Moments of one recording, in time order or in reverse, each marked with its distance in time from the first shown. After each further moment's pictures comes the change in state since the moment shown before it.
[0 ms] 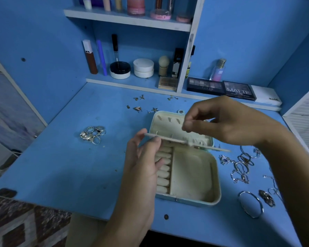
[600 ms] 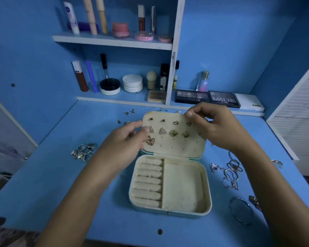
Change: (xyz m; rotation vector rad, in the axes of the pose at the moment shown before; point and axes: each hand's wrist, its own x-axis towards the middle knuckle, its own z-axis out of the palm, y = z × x) left_hand 0.065 0.055 -0.009 0.784 -0.195 0.103; right_hand 0.006 0.051 0.003 0.073 0.486 0.053
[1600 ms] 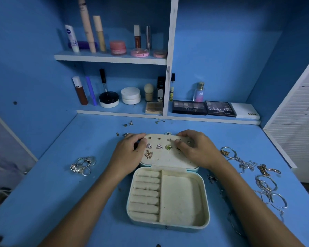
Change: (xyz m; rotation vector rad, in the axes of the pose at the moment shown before) left_hand 0.078 -0.057 0.026 0.309 0.115 0.322; right_hand 0.007 0.055 0.041 -0.193 -0.044 0.201
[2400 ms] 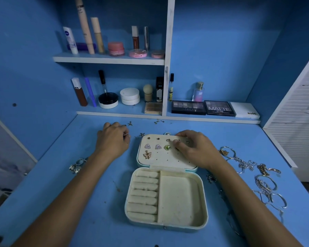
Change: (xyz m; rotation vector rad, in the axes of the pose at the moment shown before) left_hand 0.045 -0.022 -0.028 0.688 -0.002 -0.029; right_hand -0.001 0.000 0.000 -0.012 0.004 0.004
